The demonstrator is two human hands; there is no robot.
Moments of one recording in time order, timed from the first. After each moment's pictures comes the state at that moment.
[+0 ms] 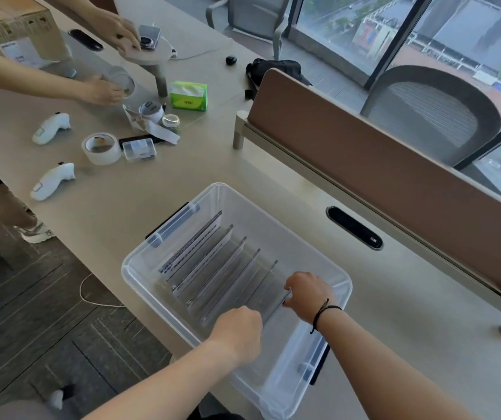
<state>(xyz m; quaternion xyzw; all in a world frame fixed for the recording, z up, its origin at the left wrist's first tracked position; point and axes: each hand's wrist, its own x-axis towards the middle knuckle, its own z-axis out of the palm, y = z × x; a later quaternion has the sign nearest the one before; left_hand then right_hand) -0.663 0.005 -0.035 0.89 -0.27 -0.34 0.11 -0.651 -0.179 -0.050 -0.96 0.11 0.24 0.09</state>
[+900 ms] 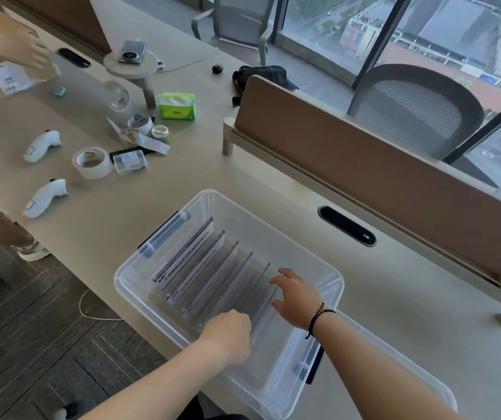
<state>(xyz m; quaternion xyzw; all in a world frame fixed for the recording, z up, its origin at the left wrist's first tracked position) -0.656 0.007 -0.043 0.89 -0.27 -0.38 0.06 -0.663 -0.173 -0.049 -0.96 0.08 0.21 0.17</state>
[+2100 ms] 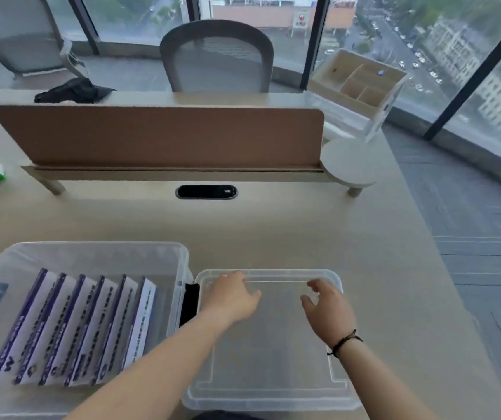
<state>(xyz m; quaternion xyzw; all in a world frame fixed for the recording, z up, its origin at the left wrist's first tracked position) -0.761 -0.218 -0.050 0.87 -0.35 -0.35 0.09 -0.948 -0.326 -0.087 -0.79 0.53 -0.07 0.31</state>
